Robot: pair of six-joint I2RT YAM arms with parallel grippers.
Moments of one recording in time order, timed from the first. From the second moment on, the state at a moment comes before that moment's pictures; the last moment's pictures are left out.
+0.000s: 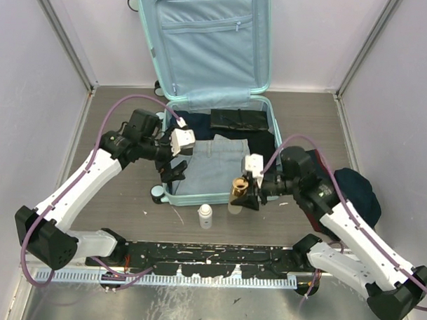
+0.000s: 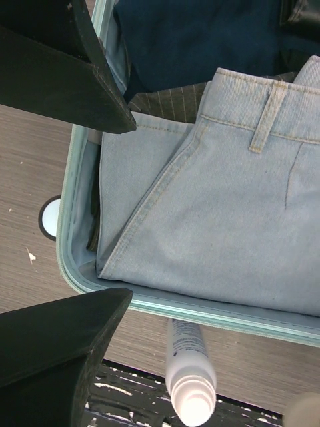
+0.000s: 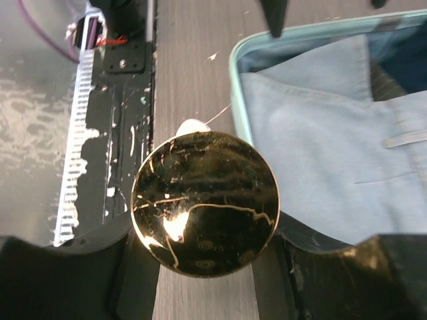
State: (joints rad) left arm -0.49 1.26 1.22 -0.82 0.56 0.63; right arm 0.61 0.82 0.76 -0.45 -0.85 -0.40
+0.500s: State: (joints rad) left arm -0.47 1.34 1.25 -0.73 0.56 0.49; right arm 0.39 1.28 1.38 -0.98 -0.46 -0.28
